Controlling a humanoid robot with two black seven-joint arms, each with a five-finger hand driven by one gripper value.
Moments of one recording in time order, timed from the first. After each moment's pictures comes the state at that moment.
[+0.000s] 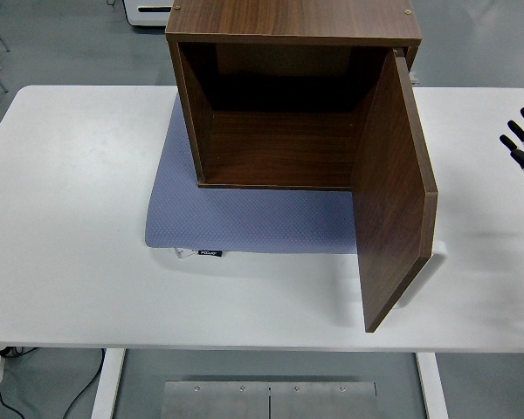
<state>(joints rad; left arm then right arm) 0.16 0.00 -0.17 -0.16 0.09 0.12 -0.04 0.20 -0.60 1.16 1.21 -0.33 0.34 0.44</state>
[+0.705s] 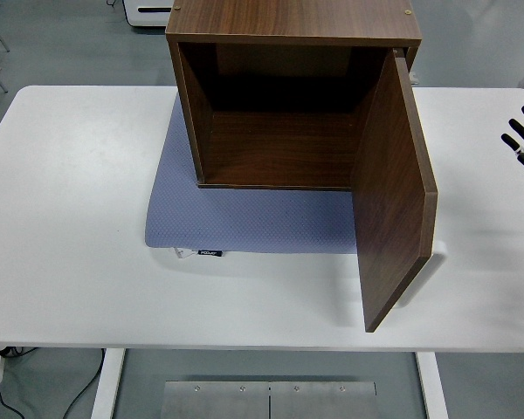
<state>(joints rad) 0.16 0.00 -0.17 -0.16 0.09 0.12 -0.04 0.19 -0.65 1.15 1.22 -0.33 0.43 0.44</state>
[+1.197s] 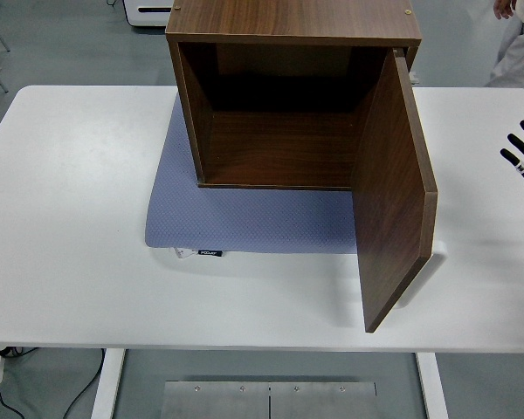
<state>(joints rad) 0.16 0.00 -0.17 -0.16 0.09 0.12 -0.04 0.13 -0.69 1.16 1.23 -0.33 0.55 0.45</state>
